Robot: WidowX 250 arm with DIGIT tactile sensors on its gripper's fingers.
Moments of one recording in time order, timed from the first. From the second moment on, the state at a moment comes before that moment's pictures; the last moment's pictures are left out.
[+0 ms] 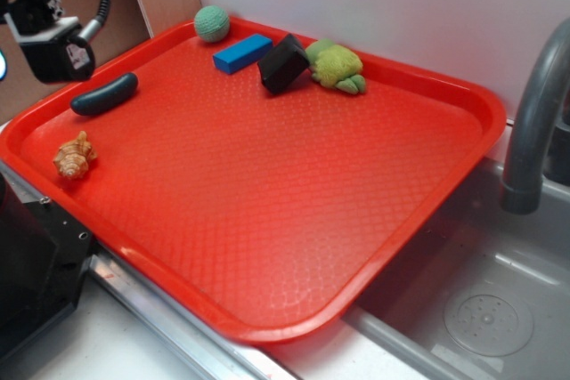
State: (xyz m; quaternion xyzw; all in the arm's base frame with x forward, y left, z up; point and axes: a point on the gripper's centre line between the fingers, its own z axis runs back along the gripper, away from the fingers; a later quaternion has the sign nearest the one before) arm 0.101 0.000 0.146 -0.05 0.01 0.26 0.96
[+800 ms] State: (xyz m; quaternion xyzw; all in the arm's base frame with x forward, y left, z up) arm 0.106 0.048 0.046 0.01 0.10 0.18 0.98
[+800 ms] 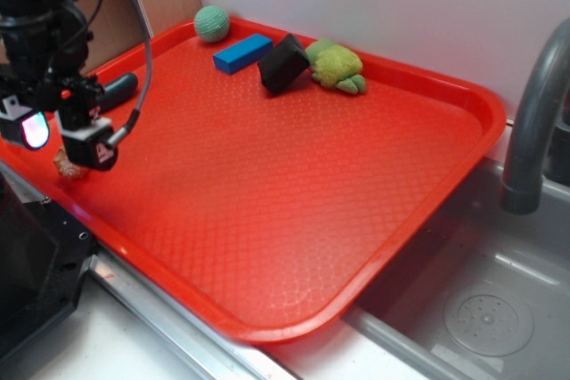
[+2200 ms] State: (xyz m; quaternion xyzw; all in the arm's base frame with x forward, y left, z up) arm 0.152 0.042 0.096 0.02 0.02 0.14 0.99
